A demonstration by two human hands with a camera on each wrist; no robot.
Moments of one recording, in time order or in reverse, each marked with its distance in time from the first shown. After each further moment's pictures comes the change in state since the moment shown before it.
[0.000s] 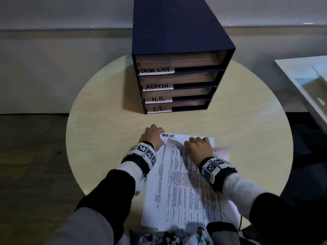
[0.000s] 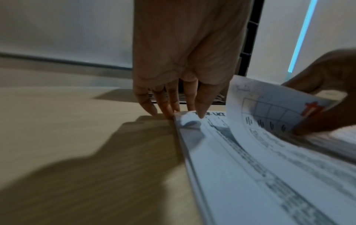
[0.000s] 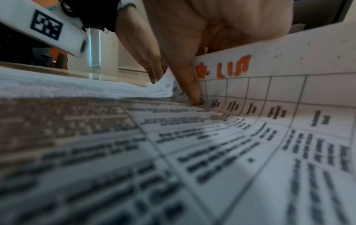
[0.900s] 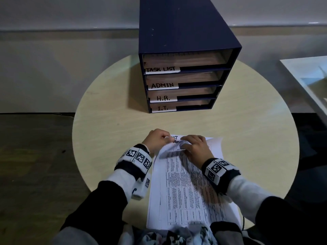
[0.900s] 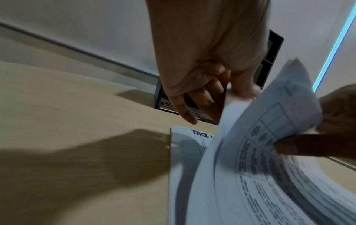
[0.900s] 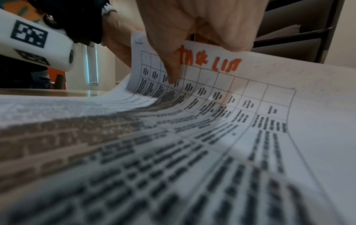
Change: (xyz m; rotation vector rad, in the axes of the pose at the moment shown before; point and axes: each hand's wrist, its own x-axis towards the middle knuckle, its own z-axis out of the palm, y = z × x) left_hand -0.031 -0.006 -0.005 -0.655 -0.032 0.151; right_hand 0.001 -0.011 0.008 0.179 0.273 -0.317
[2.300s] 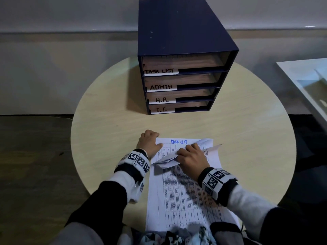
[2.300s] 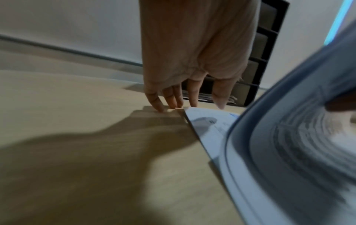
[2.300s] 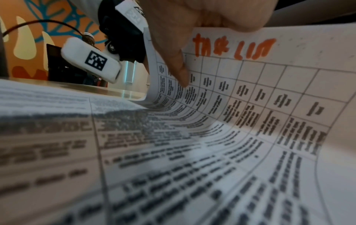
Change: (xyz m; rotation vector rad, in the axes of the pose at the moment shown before) left_hand 0.005 -0.023 -0.003 0.564 0.101 -0.155; right_hand -0.014 -0.020 0.007 -0.277 0.132 -0.178
